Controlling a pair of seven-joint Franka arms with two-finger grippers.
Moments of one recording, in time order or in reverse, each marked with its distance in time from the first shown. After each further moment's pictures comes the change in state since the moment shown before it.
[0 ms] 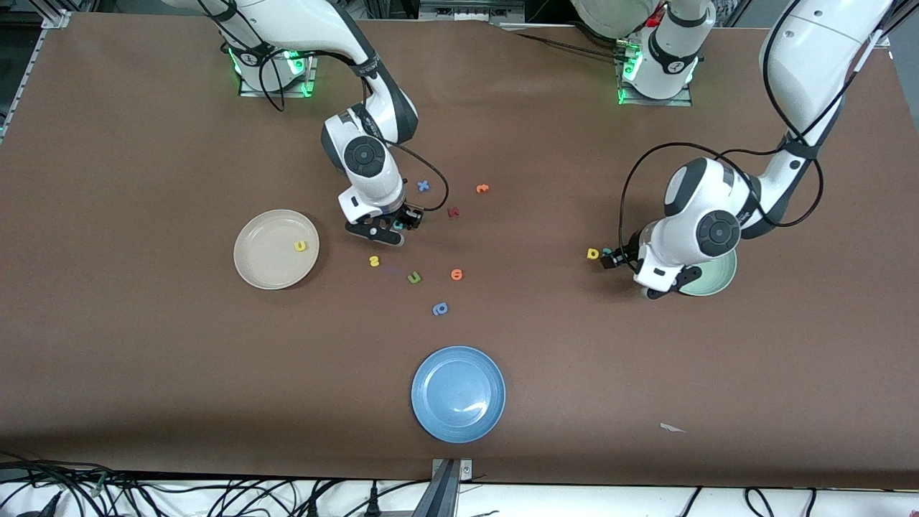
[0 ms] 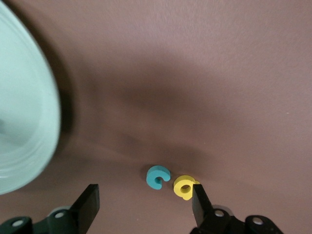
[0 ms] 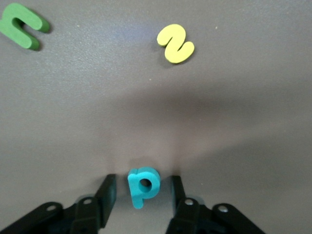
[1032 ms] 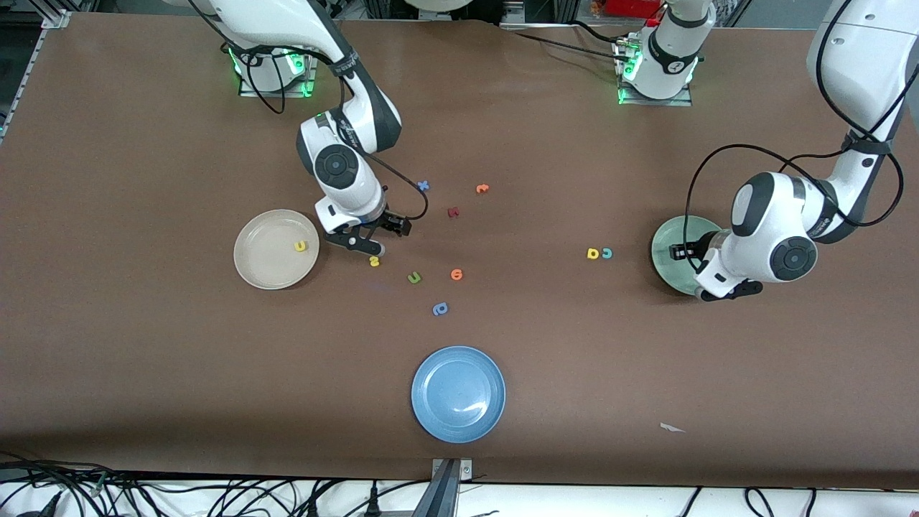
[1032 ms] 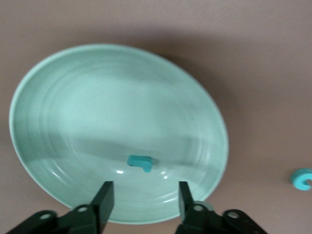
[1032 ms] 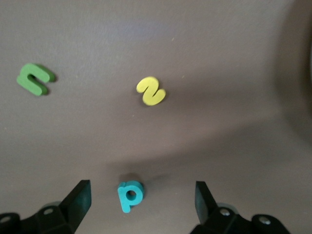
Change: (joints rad) left arm 0.077 -0.039 0.131 0.087 0.063 -0.257 0.449; right arm -0.072 -0.045 0.001 0.037 0.002 -0.105 -0.056
